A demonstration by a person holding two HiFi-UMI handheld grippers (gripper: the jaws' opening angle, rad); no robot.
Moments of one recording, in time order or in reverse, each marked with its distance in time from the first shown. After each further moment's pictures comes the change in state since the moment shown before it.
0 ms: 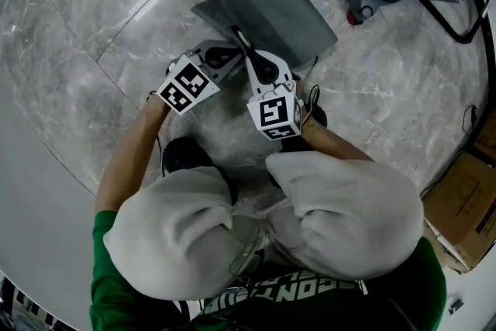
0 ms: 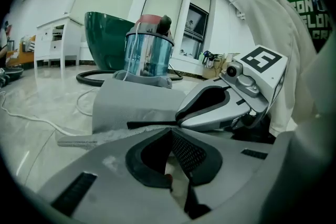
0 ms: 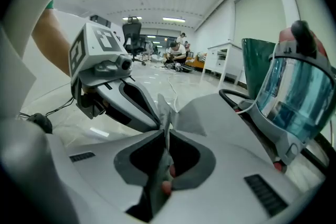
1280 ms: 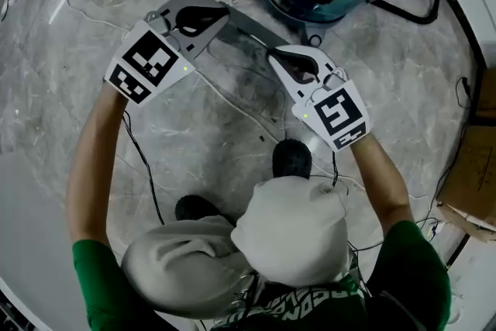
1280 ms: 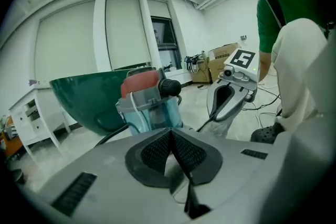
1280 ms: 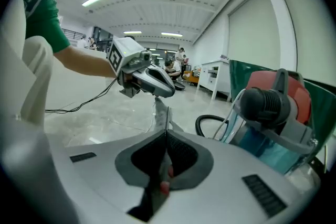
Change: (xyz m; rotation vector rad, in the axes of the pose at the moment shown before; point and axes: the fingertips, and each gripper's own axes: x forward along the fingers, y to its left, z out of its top) left arm -0.027 0.078 0.295 0.495 -0.092 -0.004; right arm -0.114 -0.178 0.140 -0.007 -0.133 0.005
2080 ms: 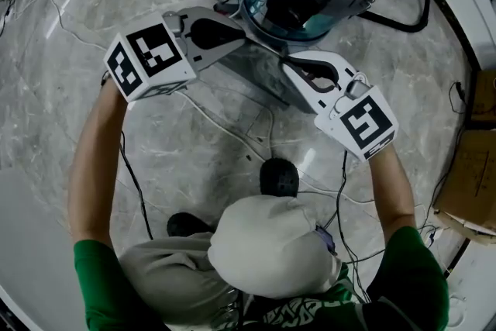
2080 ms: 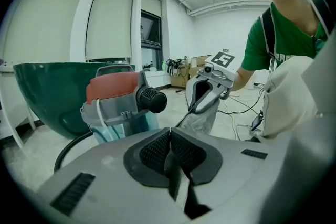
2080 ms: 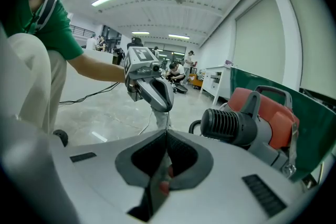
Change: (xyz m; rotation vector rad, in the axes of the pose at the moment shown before) left arm 0.051 -0.020 0.052 -0.054 -0.016 -0.318; right arm -0.053 -0.061 0.020 -0.090 -0.029 0.053
